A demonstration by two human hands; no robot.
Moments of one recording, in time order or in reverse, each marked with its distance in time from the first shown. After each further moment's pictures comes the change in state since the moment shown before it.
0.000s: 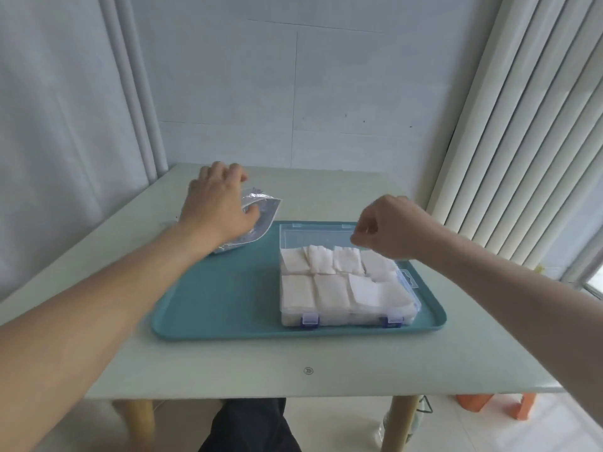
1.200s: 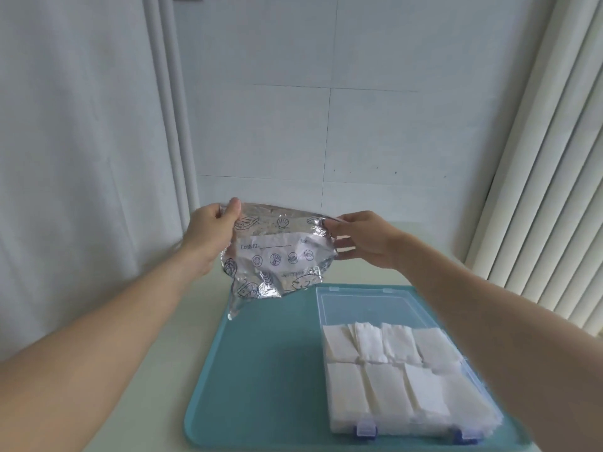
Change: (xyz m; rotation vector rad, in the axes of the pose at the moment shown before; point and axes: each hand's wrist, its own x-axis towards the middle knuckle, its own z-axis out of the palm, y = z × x) left_hand 0.075 -0.087 -0.011 -0.931 0.074 -0.496; right_hand 0.161 -0.052 0.020 1.168 -0.232 0.018
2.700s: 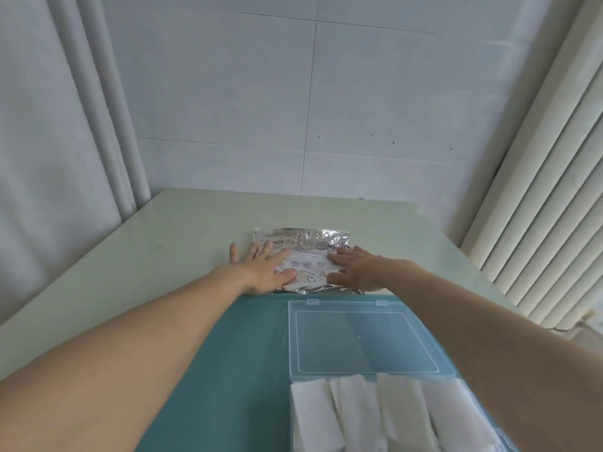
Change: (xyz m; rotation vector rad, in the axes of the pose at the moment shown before) left_hand 0.074 -0.118 0.169 1.176 -0.829 -0.003; right_hand 0.124 0.131 -0.083 -1.390 -0.308 0.230
